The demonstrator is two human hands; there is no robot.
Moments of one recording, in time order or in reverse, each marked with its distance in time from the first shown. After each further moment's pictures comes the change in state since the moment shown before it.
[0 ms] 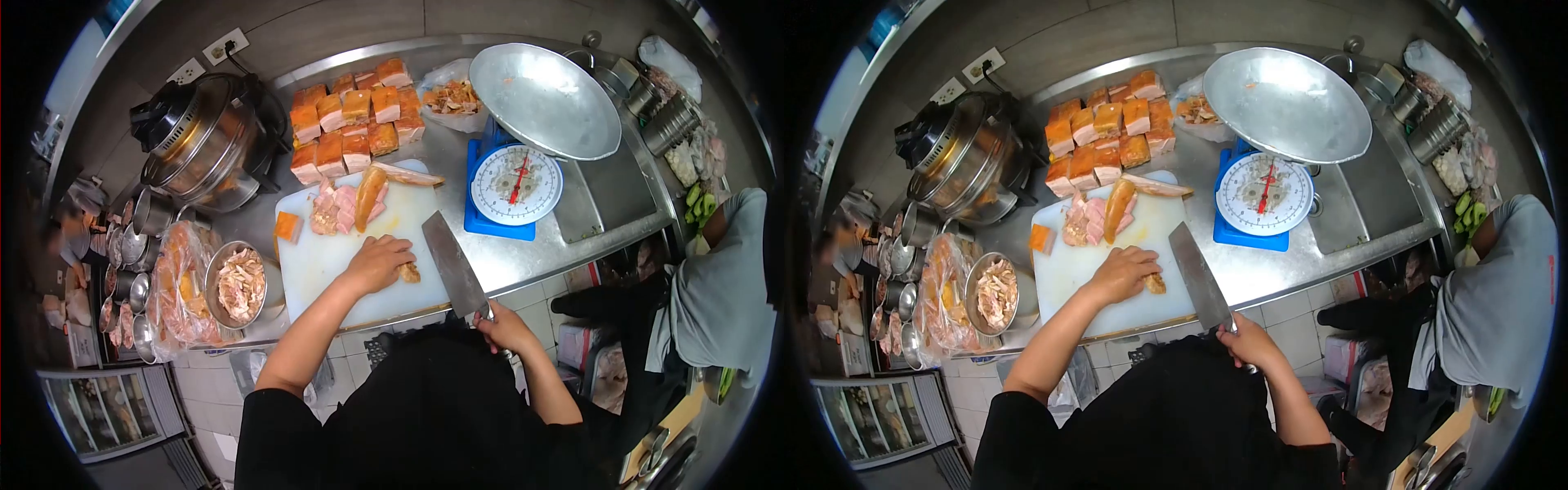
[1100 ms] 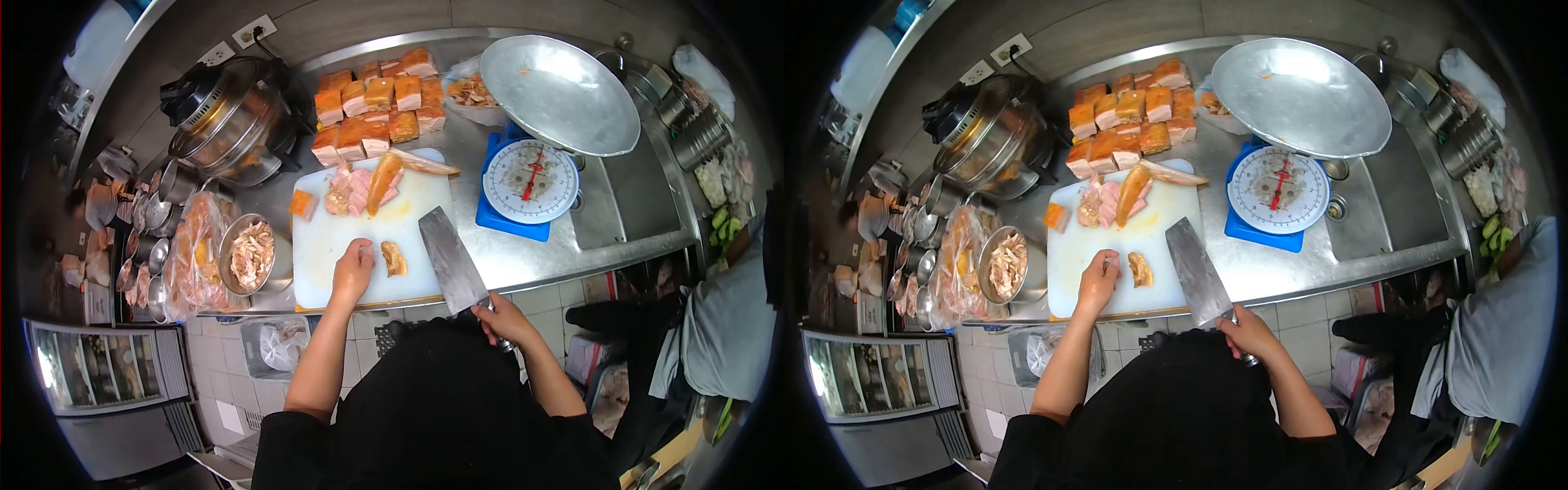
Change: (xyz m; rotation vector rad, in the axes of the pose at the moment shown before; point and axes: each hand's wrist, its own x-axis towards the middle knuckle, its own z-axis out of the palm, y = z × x) left_hand -0.059 0.035 0.026 -0.588 0.425 -0.987; right_hand 0.028 0.020 -0.020 0.037 -0.151 -0.051
